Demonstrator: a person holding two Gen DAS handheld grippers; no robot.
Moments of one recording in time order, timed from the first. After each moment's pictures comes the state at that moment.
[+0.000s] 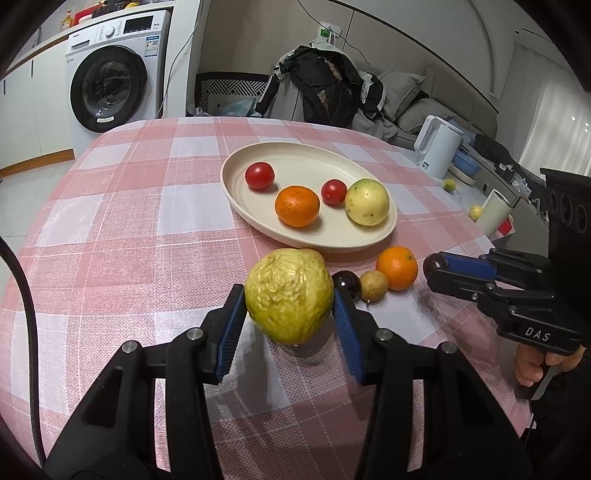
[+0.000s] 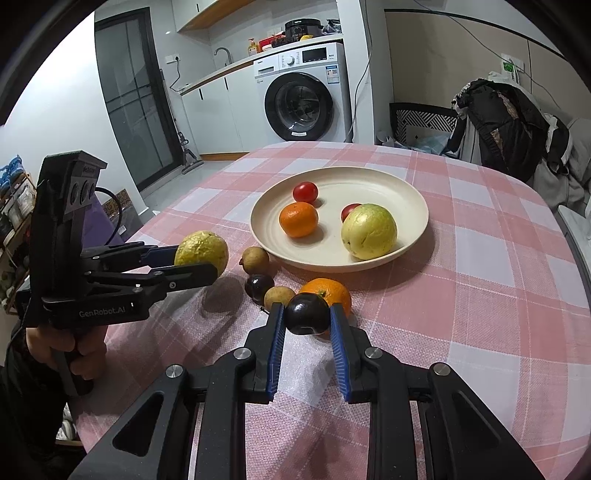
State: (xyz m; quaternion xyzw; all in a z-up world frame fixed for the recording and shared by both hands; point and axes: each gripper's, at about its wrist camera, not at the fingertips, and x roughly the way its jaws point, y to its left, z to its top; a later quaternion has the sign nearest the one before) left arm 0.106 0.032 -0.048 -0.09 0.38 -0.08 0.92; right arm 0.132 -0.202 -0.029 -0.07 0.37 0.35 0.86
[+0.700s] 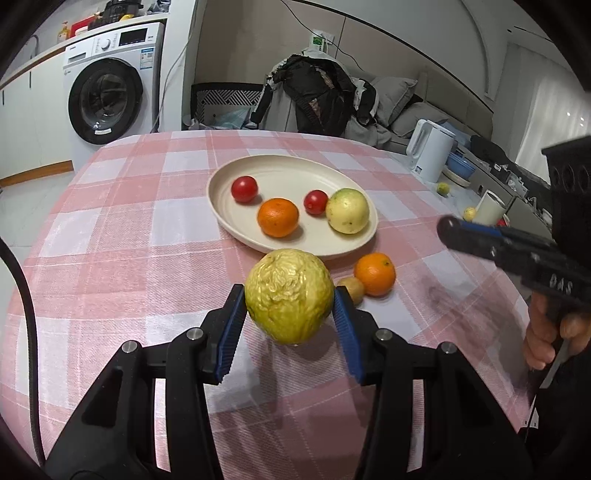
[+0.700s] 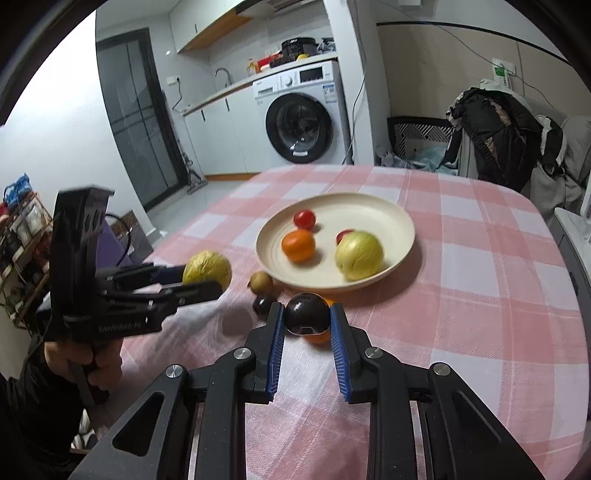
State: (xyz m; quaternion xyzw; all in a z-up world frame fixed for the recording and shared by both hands) left arm 0.096 0.013 -0.034 -0.07 0.36 -0.09 0.93; right arm 0.128 -0.225 -0.003 -0.03 0.35 0.35 0.87
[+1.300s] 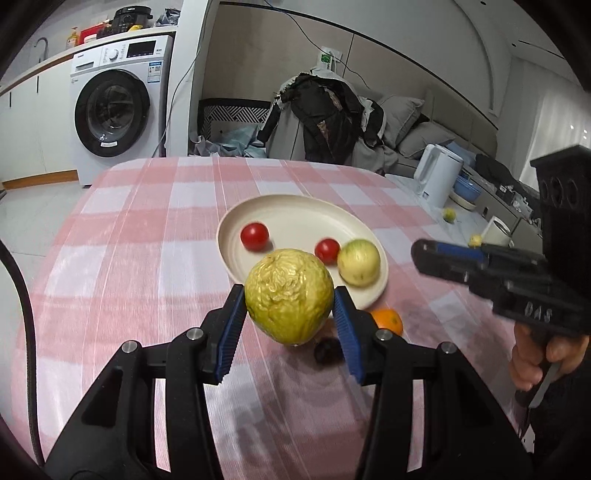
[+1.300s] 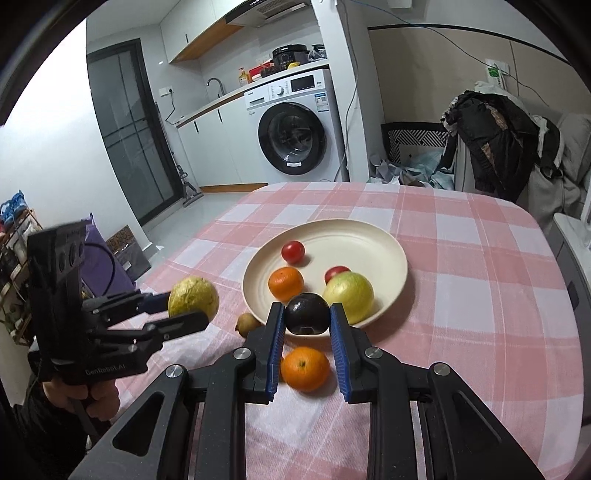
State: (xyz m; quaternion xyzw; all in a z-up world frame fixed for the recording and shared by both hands) left arm 0.130 0.029 -0.005 -0.09 0.33 -0.07 0.94; right arm 0.162 -0.212 0.017 -0.02 0.34 0.35 0.87
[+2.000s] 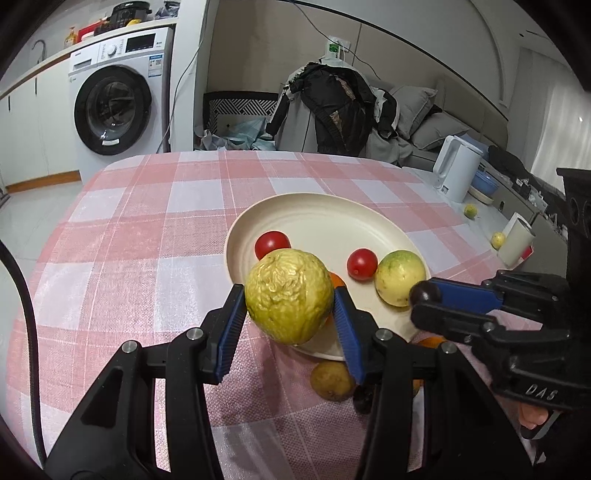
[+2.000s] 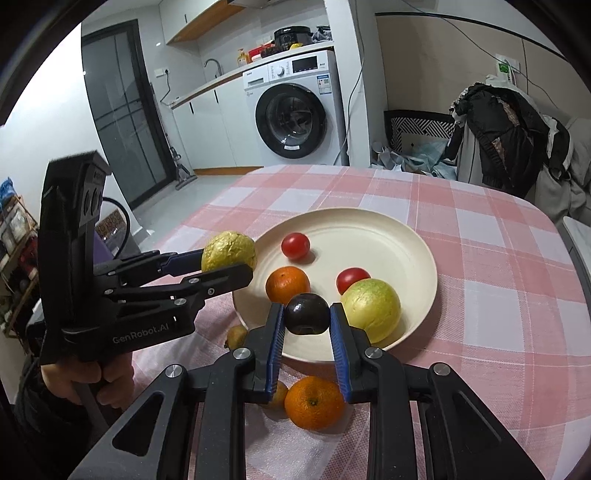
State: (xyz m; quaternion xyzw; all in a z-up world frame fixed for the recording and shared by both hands) left arm 0.194 0.038 -0.036 -0.07 0.34 -0.05 0.93; right arm 0.189 -0.167 -0.008 -0.05 0.36 0.34 0.87
